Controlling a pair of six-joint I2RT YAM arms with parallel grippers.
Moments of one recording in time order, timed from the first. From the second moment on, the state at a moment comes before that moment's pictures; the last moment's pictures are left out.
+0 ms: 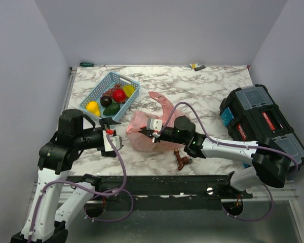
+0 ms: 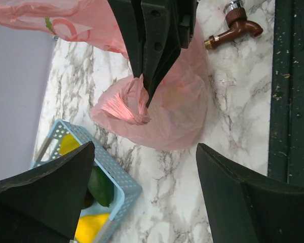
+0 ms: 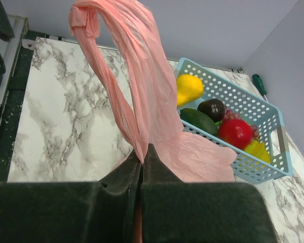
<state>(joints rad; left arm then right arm) -0.26 0.72 1.15 -1.09 0.82 1.05 1.01 1.44 0.78 0.64 -0.34 -0.42</state>
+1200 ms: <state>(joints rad) -0.37 0.87 1.09 -0.66 0.96 0.65 0.99 1.62 0.69 1.10 -0.32 -0.18</state>
